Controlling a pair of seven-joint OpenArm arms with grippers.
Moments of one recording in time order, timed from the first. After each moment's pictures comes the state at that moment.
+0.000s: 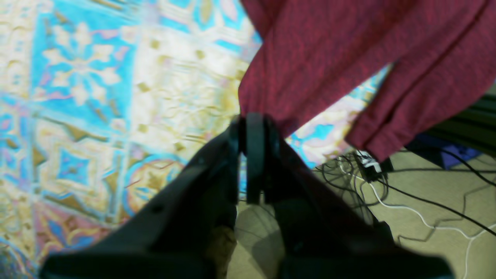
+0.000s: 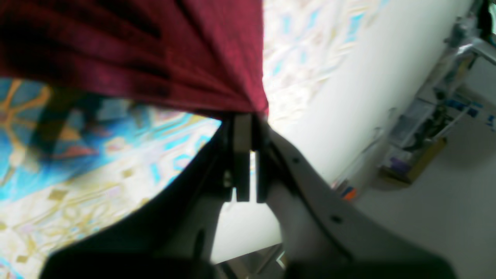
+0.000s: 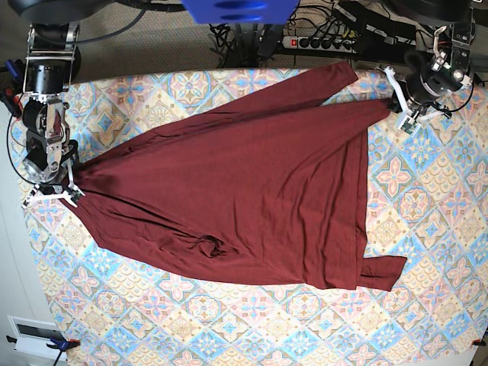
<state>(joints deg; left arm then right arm) 35.1 -36.6 -15.4 111.3 -30.0 -22.0 49.2 8.3 31.4 5.5 71.2 -37.2 37.7 -33.3</state>
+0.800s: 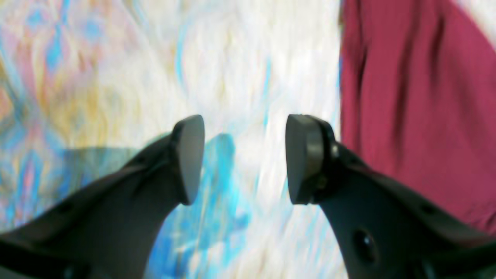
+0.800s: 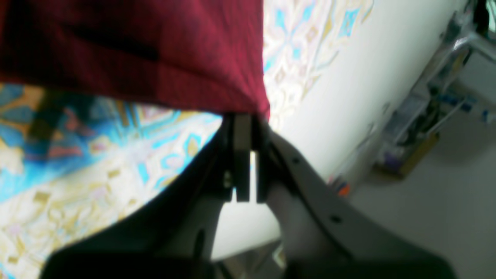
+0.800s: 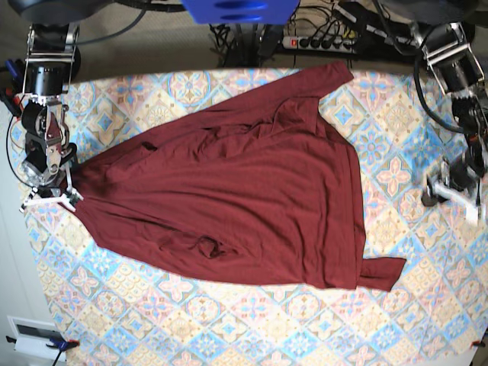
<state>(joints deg) -11.2 -30.3 -27.4 66.4 -42.1 -21.0 55.4 8.9 31.4 5.5 71.6 -37.8 37.1 -33.5</state>
